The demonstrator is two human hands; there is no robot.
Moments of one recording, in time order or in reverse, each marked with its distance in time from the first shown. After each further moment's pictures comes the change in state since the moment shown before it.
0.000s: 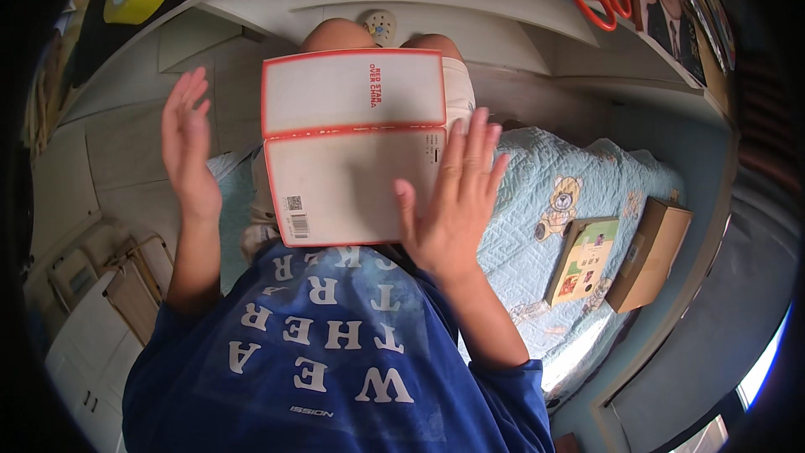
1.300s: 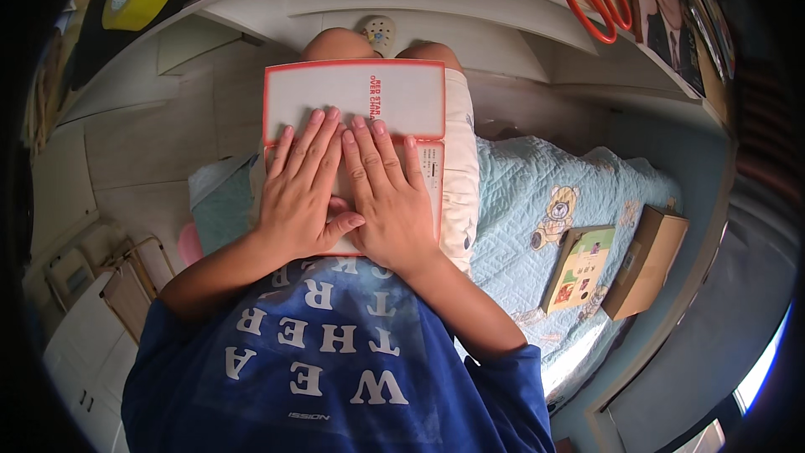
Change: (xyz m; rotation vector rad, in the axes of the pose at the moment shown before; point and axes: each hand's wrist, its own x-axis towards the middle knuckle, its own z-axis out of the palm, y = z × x) left_hand -0.046 0.003 0.071 0.907 -0.620 0.315; right_hand 0.016 -0.024 0.036 0.054 -0.300 -0.249
